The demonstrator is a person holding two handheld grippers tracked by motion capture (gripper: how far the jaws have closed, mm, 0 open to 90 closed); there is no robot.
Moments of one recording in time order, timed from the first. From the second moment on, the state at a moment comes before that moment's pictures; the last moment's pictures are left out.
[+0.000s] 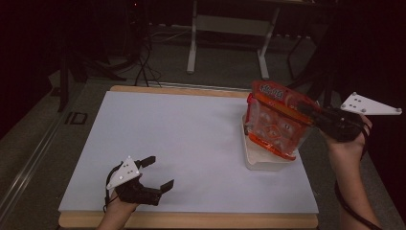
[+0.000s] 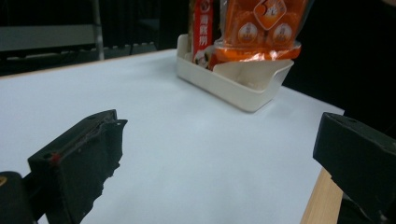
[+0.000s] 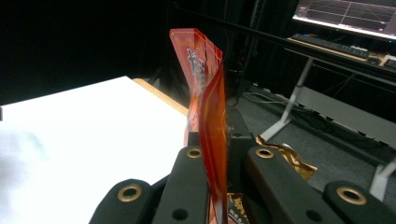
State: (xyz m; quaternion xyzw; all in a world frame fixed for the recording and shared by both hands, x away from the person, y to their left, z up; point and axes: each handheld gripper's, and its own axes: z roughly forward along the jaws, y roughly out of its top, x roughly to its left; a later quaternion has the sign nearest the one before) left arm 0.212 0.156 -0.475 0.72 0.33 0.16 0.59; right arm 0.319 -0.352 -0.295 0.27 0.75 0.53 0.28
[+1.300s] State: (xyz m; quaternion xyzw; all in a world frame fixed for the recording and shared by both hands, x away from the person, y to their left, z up) left arm 0.214 0.159 -0.491 0.72 0.34 0.15 0.59; right arm 0.345 -0.338 -0.349 0.30 0.76 0.53 0.21
